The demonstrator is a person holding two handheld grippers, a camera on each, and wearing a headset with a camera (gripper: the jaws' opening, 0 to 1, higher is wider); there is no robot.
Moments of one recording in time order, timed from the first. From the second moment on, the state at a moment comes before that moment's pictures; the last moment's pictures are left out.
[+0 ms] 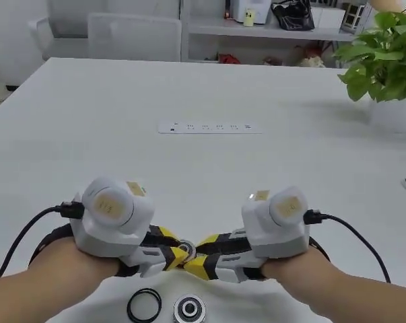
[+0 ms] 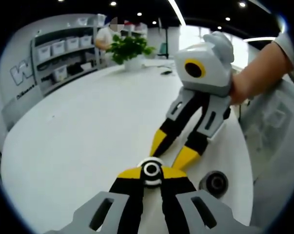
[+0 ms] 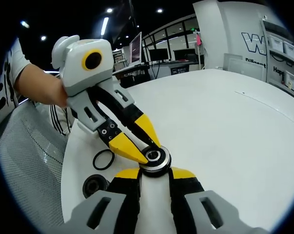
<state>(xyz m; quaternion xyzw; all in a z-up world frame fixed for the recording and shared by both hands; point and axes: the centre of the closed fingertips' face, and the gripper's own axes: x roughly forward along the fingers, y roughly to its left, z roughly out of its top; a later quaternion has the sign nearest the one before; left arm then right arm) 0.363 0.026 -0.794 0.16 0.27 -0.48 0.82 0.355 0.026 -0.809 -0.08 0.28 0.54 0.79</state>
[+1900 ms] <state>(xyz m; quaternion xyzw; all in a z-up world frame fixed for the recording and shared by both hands) 0.365 0.028 -0.794 0.17 0.27 -0.46 0.83 0.359 0.018 -0.810 -0.18 0.27 0.51 0.80</state>
